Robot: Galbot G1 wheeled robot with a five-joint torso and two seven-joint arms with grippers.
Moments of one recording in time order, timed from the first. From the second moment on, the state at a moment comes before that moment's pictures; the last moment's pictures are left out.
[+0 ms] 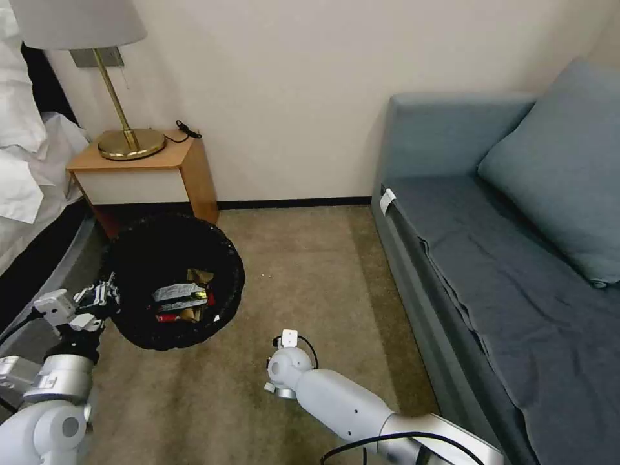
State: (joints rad) left arm 1.48 -1.42 -1.01 -2.08 -0.65 0.16 0.22; right arm -0.60 1.61 -0.54 0.91 1.29 -0.36 0.71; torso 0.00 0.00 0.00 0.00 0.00
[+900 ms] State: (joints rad) left arm 1.49 -1.40 -0.99 -1.97 -0.72 0.19 0.17; right arm -0.48 1.36 -0.51 1.38 1.12 -0.30 0.74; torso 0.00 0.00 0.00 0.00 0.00
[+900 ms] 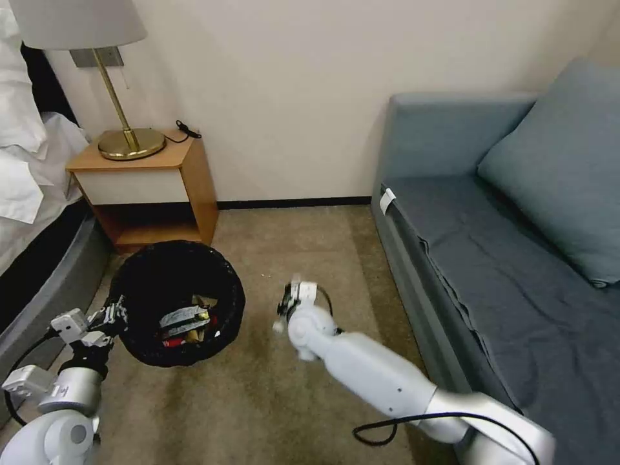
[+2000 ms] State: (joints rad) left arm 1.48 -1.40 -0.91 -1.89 -0.72 0.22 0.16; right arm -0.52 1.29 -0.69 1.66 0.48 -0.06 0.32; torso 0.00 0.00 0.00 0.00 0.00
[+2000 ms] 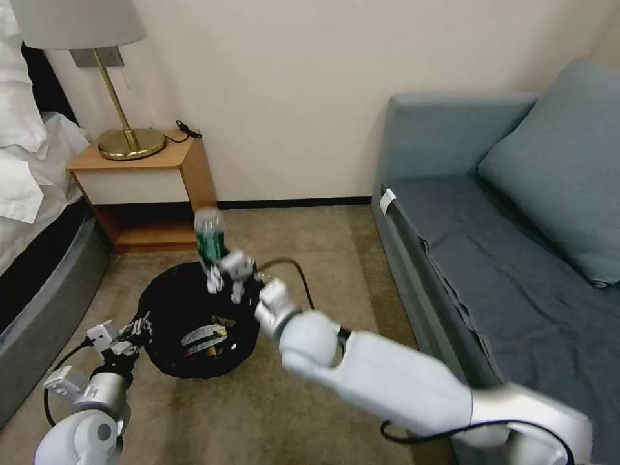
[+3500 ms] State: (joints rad) left arm 1.51 -1.44 -0.88 -1.89 -0.93 0.28 0.01; right arm -0.57 1.12 -0.66 1.80 0.36 -0.05 0.44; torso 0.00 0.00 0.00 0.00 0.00
